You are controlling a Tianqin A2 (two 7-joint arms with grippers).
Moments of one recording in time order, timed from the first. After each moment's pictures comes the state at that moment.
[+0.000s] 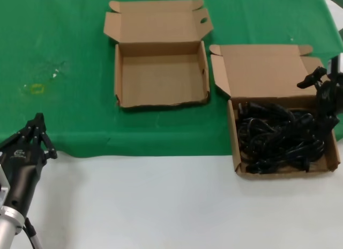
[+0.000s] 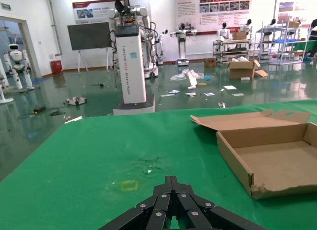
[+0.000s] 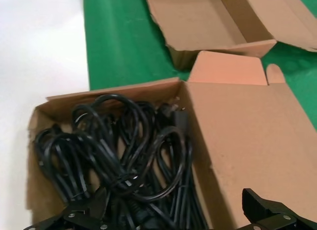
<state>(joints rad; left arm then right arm) 0.00 -0.30 1.60 -1.60 -1.80 0.00 0.00 1.30 0.61 -2.34 0.45 1.53 -1.19 -0.25</state>
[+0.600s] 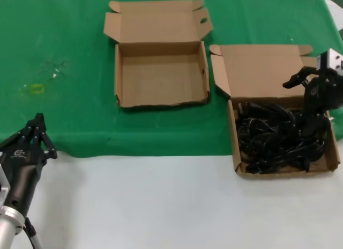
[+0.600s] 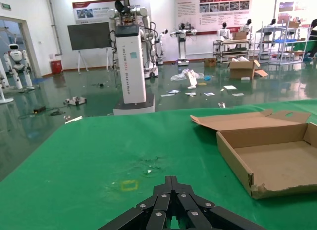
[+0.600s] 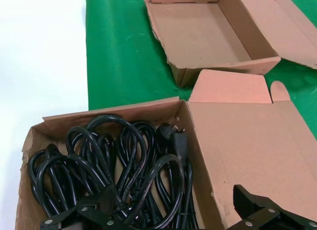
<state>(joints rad) 0.00 -0.30 1.60 -1.60 -1.80 0.00 0.00 1.38 0.50 -2.25 0.23 1.45 -1.21 -0.37</state>
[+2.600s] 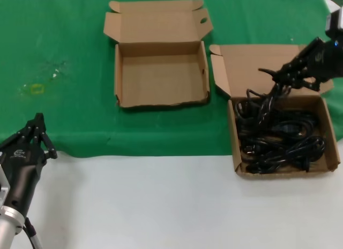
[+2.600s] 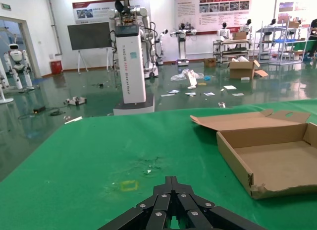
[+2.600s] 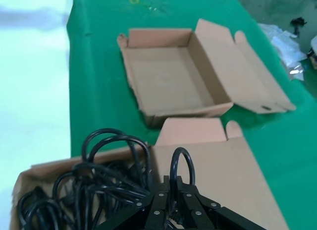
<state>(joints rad) 0.00 -0.30 1.60 -1.60 -1.80 0.00 0.00 1.30 0.63 -2.13 0.74 1.37 -1.30 -0.02</state>
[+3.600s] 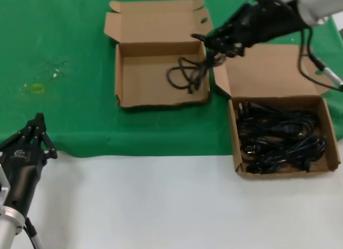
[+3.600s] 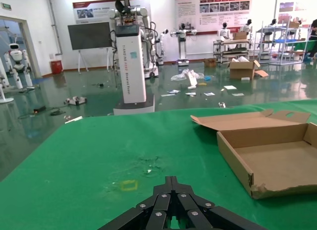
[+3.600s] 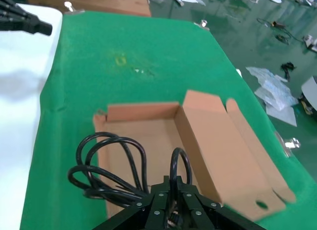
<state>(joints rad) 0.00 -0.30 1.60 -1.60 -1.80 0.00 0.00 1.47 0.32 -2.15 0.50 1.34 -1.17 -0.01</state>
